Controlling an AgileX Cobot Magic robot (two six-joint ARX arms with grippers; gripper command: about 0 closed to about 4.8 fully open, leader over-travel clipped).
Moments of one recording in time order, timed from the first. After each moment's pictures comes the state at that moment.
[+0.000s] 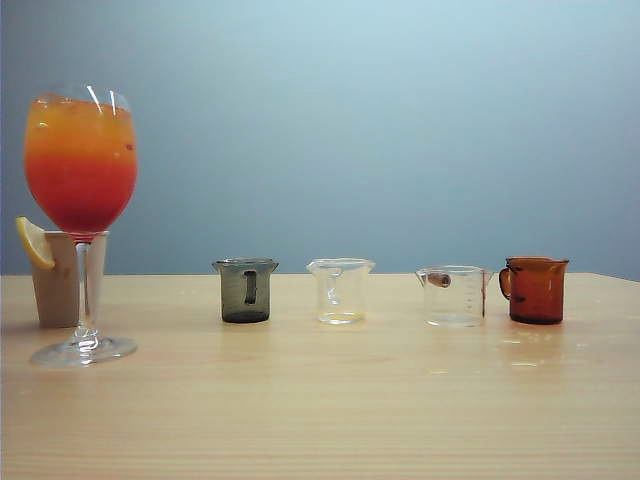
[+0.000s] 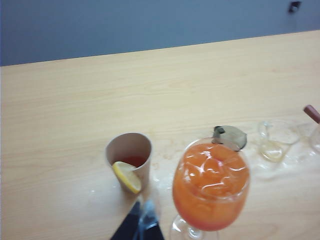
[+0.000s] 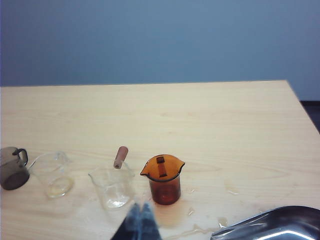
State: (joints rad) left arm -0.15 0.54 0.87 -0.64 0.07 0.06; right arm 0.21 0.20 0.42 -0.30 0.03 0.10
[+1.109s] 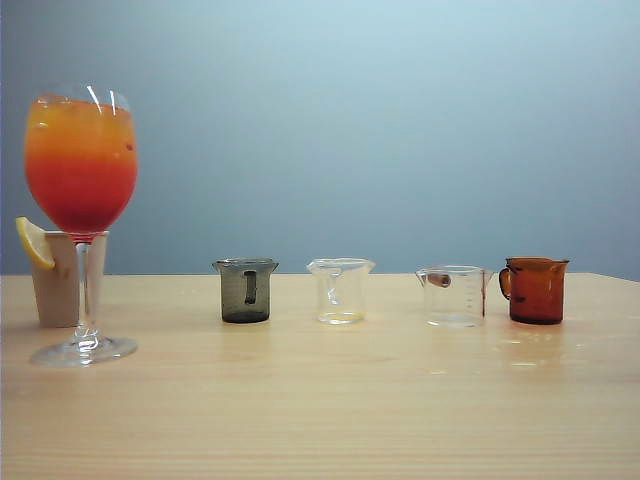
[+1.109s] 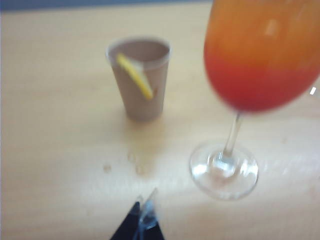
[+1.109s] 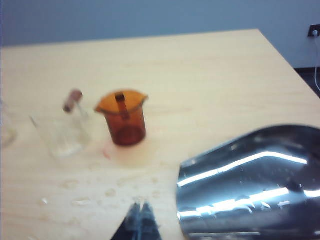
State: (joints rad) left arm -0.08 0.00 0.16 -0.46 0.07 0.06; right arm 0.20 0.00 0.08 -0.25 0.14 0.11
